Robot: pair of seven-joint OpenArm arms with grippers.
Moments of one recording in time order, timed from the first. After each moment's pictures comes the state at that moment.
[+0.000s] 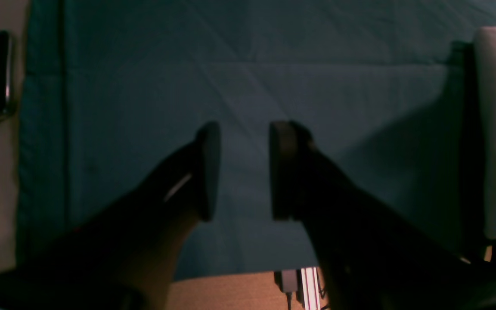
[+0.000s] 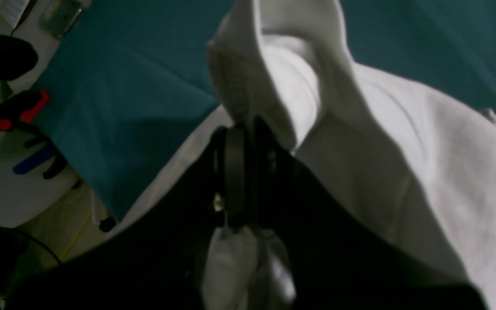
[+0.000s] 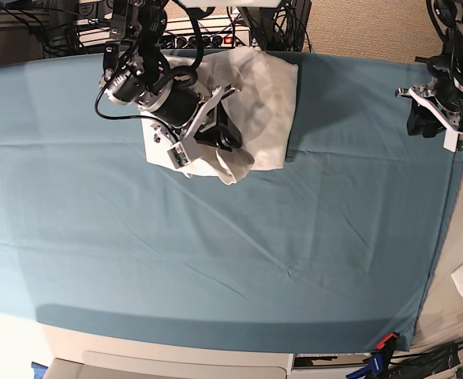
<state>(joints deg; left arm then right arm) 26.1 -17.0 -33.2 114.5 -38.8 -25.0 56.6 -16.6 -3.3 2.7 115.9 28.1 32.9 -57.6</state>
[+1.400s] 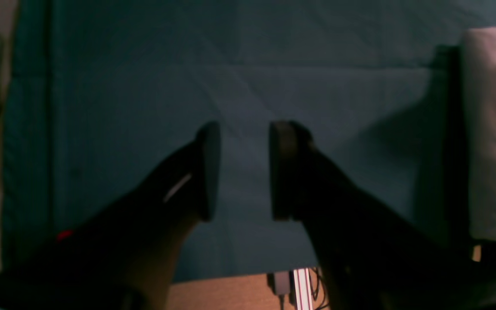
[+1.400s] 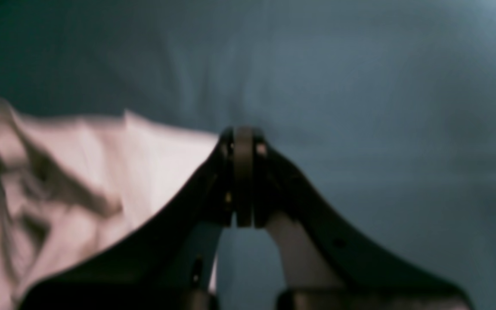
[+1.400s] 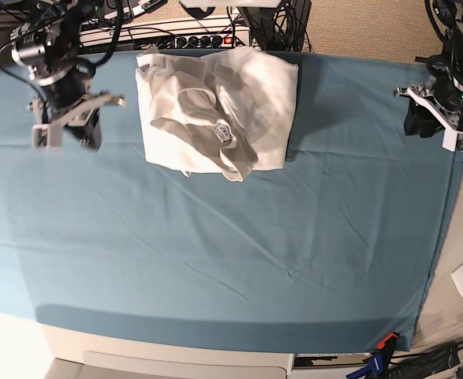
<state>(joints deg) 26.3 -16.7 -33.2 114.5 -40.5 -25.0 56.6 -21.3 -0.1 38.6 130.8 34.4 28.0 -64.1</state>
